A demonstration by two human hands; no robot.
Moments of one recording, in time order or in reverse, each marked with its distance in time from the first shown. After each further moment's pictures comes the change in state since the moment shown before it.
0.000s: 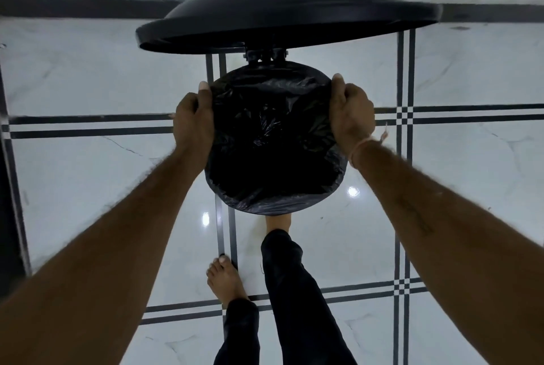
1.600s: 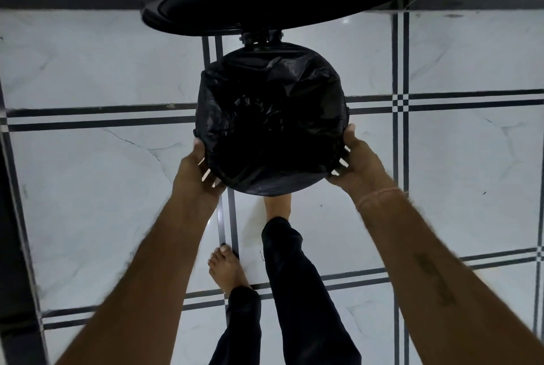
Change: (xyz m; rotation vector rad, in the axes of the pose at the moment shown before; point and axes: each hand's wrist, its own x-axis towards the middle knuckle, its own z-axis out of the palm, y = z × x) left_hand -0.103 -0.041 -0.029 -0.783 -0.090 -0.674; right_hand -0.091 0.053 -0.021 1.030 -0.250 0.791
